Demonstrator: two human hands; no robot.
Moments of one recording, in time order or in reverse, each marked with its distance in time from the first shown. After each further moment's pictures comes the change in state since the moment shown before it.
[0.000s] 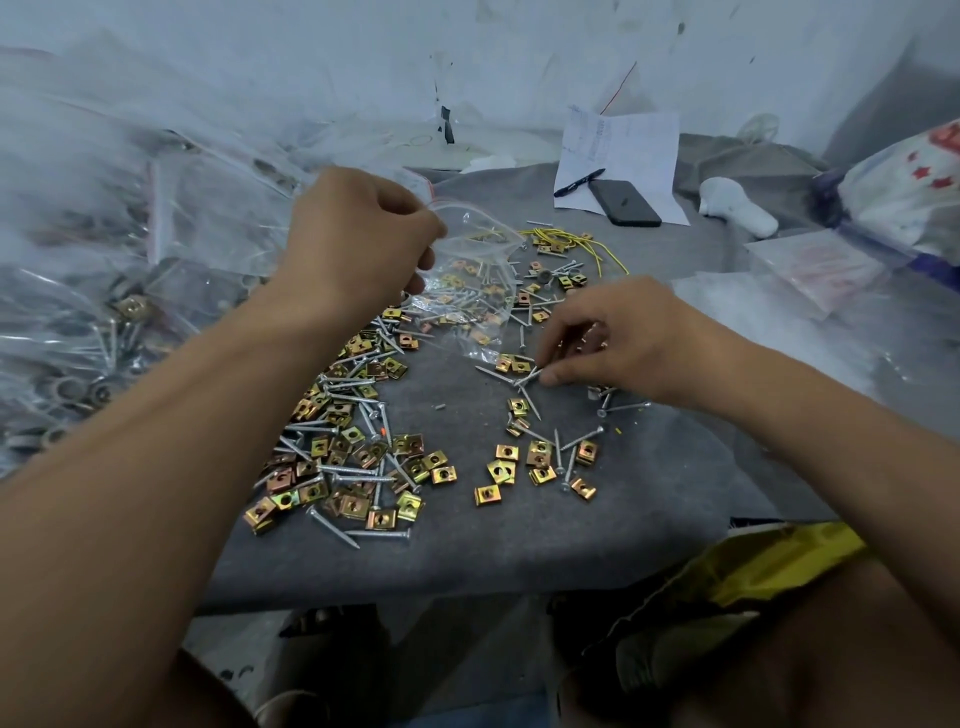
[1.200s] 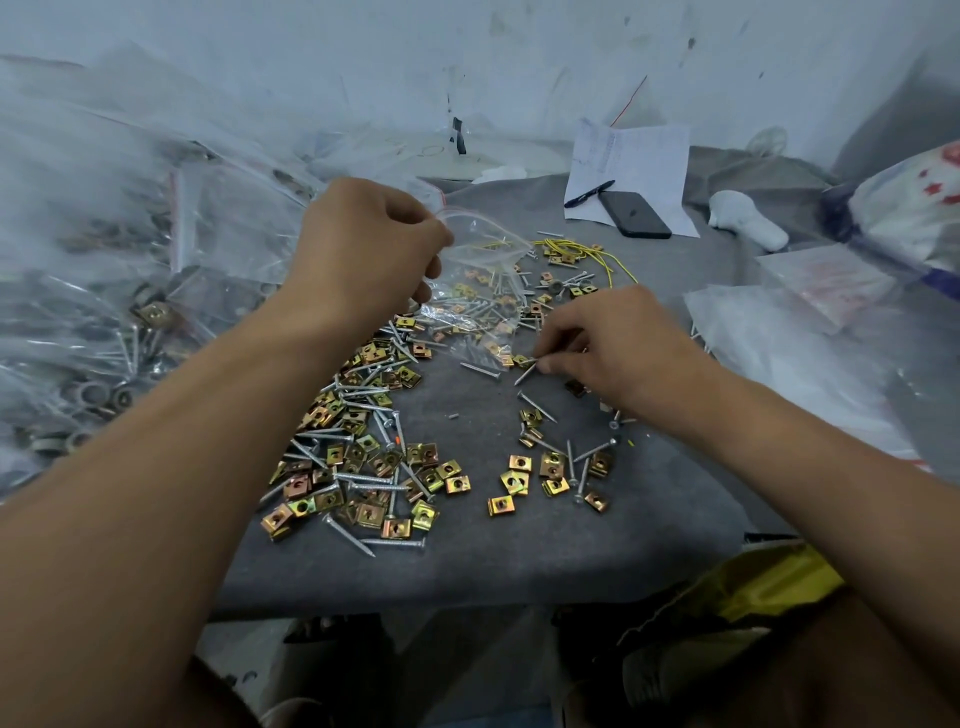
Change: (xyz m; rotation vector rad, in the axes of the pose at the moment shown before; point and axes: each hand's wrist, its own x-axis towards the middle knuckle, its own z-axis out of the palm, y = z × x) left_hand 0.002 -0.005 -0.006 -0.020 0.001 -0.001; right_hand 0.020 -0.008 0.022 -0.225 0.142 0.125
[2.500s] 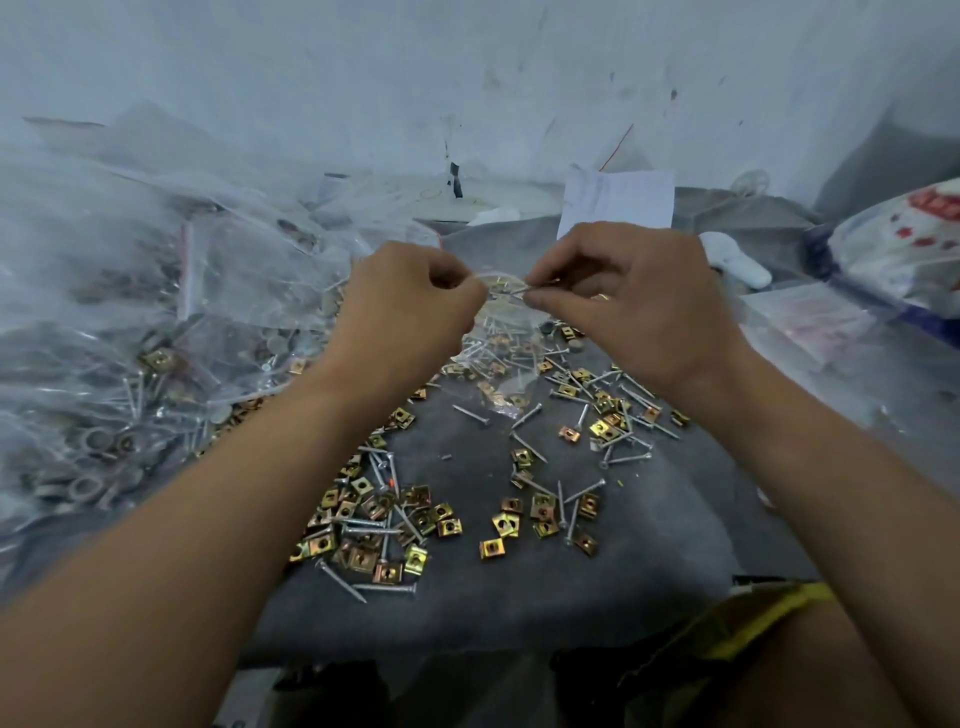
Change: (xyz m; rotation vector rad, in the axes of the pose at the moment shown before) left_hand -0.010 0.013 0.022 0.066 -0.011 0.120; right_hand 0.004 -0.018 -0.051 0.446 0.412 -0.231
